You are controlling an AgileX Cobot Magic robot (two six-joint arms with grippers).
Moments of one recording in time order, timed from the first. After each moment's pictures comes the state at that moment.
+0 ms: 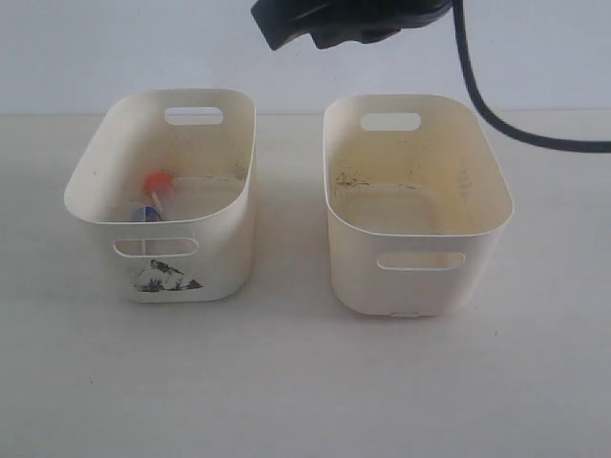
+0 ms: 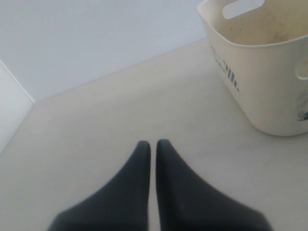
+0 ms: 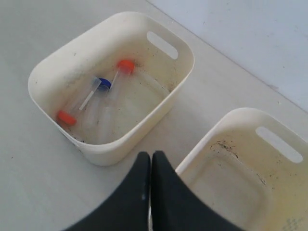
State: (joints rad) left arm -0.08 0.00 0.00 0.39 0.34 -0.03; right arm 0.66 1.39 -1.38 -0.10 0.75 0.03
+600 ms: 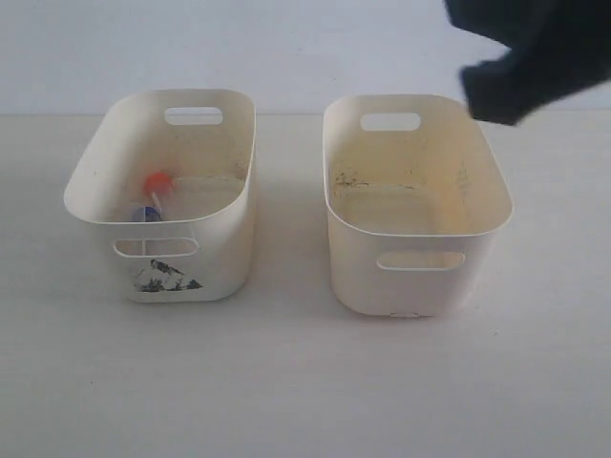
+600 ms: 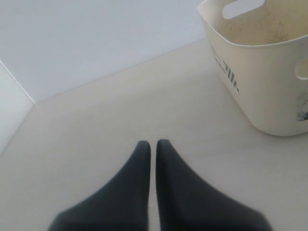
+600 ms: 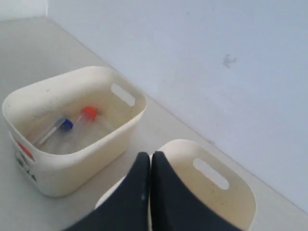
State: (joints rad) left arm -0.08 0.00 0.00 0.39 0.34 -0.03; right arm 0.58 0.91 -0.84 -0.29 0.31 0.05
